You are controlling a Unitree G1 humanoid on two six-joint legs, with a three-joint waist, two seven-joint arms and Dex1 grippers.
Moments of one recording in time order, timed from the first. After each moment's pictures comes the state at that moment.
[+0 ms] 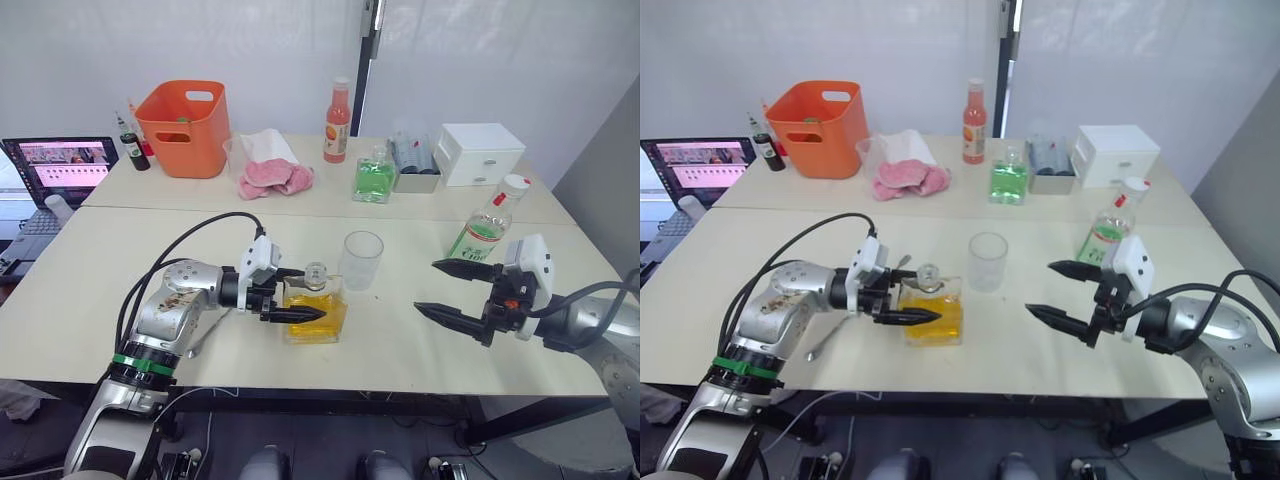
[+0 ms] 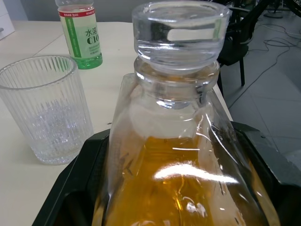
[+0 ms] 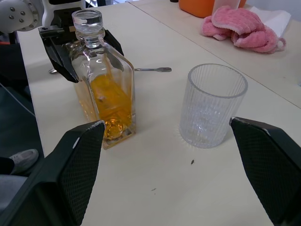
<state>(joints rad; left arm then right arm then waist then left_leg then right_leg) -0.61 0.53 -0.14 0.13 -0.39 0.29 -1.34 -0.17 -0.83 -0.25 -0.40 0.70 0.56 0.94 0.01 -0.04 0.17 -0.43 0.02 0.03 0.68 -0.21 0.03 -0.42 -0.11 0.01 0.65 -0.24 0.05</state>
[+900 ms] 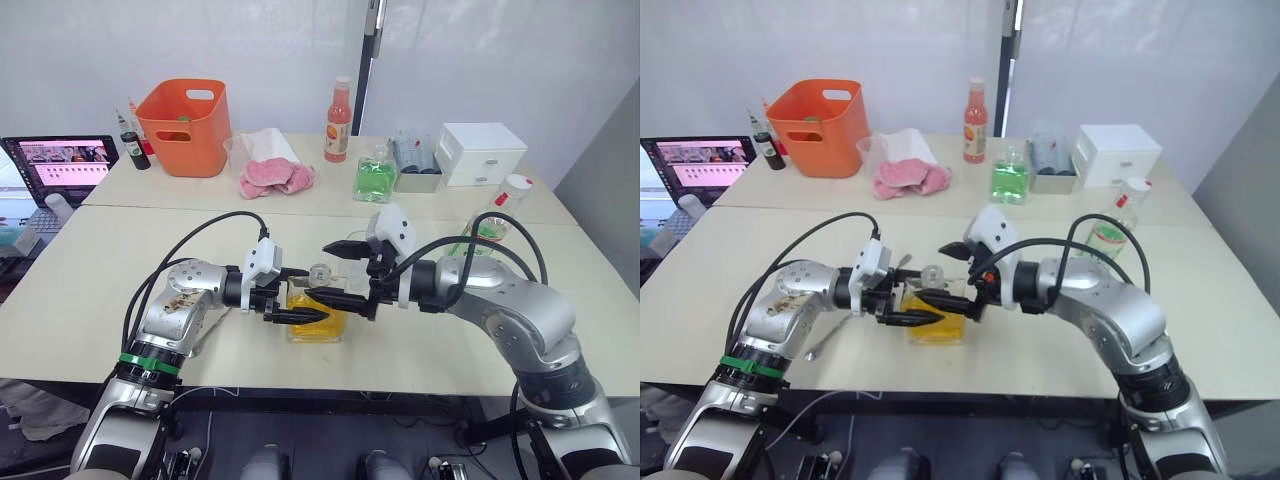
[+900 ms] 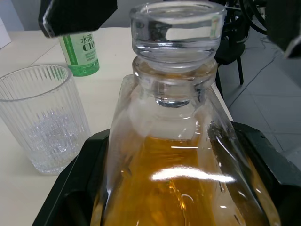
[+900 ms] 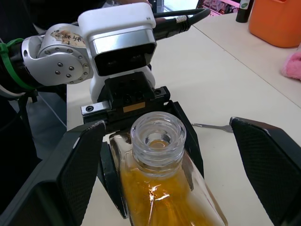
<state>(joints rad) -0.62 0.51 -0.14 0.16 -0.38 0.22 -1.36 -0.66 -0.54 0.19 -0.42 0.64 0.84 0.70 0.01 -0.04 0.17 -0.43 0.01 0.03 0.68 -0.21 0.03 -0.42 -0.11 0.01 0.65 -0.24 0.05</state>
